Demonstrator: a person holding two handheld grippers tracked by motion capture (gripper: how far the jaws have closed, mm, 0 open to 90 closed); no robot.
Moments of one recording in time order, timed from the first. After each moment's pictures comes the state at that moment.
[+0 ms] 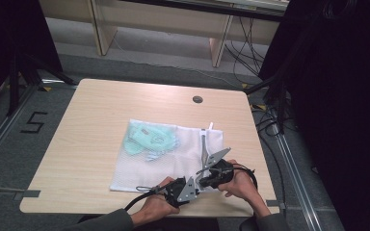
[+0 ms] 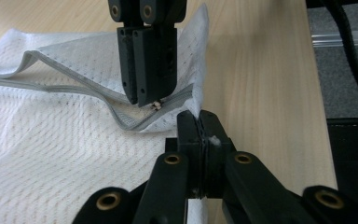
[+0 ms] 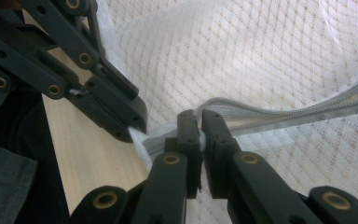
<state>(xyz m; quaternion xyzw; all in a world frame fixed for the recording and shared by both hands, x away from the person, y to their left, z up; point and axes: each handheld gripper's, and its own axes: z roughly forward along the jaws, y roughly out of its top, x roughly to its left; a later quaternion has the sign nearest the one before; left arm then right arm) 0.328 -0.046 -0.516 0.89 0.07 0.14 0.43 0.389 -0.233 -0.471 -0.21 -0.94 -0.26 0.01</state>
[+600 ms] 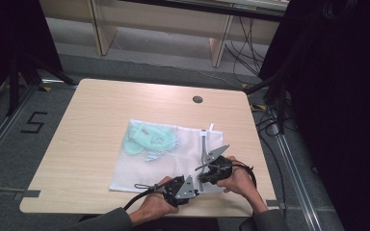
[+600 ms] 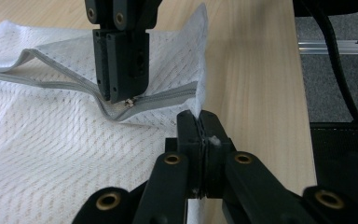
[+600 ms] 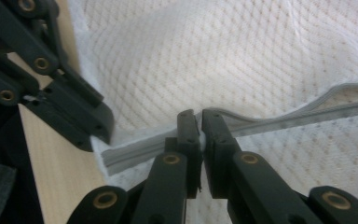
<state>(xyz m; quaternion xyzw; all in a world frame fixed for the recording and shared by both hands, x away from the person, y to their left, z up) 0.329 -0.042 -0.512 0.89 0.08 0.12 0.43 0.403 -0.231 -0.472 -0.20 -0.95 -0.25 -0.02</state>
